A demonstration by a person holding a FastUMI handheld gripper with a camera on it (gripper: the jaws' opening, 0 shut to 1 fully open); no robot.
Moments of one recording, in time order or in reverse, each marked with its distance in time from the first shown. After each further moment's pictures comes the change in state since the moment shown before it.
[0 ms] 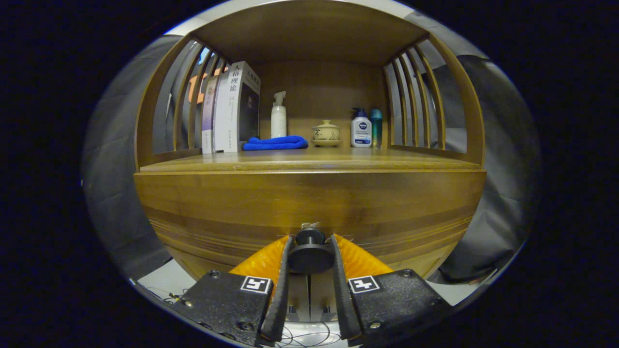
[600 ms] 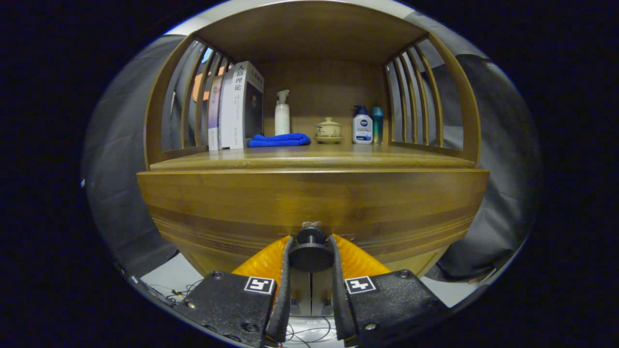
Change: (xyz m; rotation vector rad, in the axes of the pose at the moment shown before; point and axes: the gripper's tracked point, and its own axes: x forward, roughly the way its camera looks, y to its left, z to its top) arm -0.025 0.001 -0.007 0.002 0.029 0.023
